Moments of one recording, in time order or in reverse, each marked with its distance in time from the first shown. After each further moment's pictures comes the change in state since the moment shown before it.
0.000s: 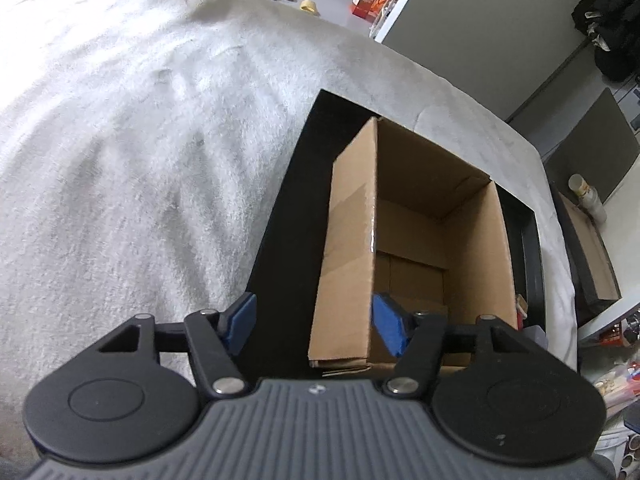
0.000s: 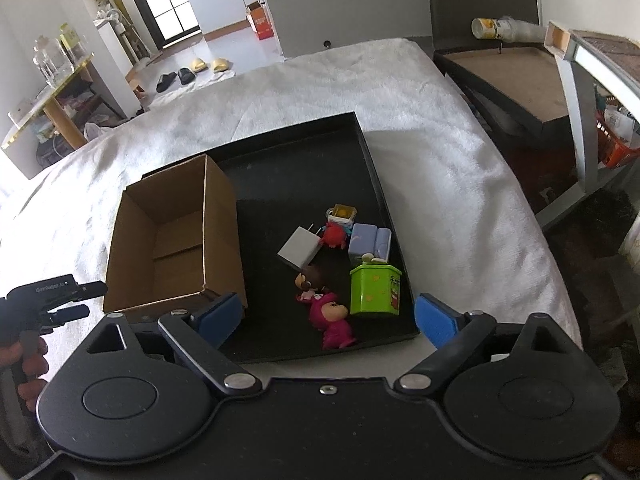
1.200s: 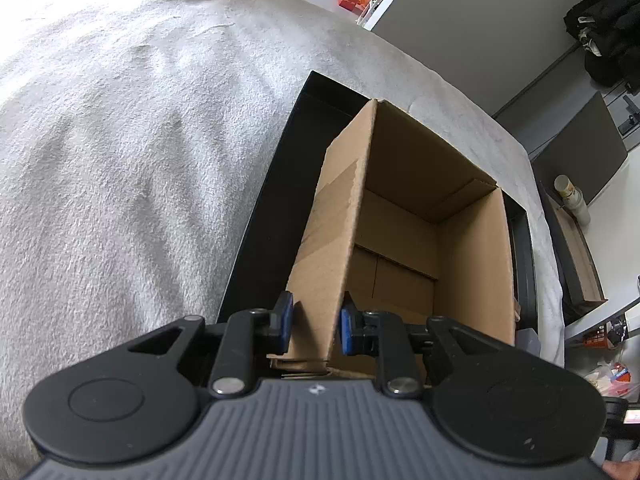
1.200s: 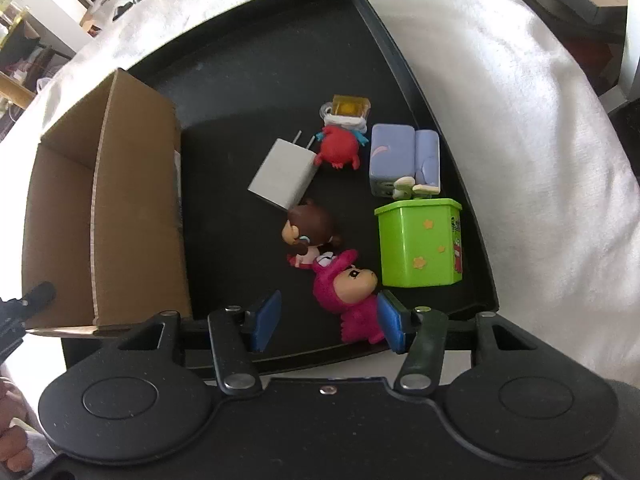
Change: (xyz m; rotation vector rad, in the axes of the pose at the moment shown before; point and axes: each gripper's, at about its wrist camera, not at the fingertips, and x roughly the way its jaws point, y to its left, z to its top) left arm 0.027 0.012 0.005 -0.019 0.020 -0.074; right arm 0.138 0.004 0.001 0.098 0.326 -0.026
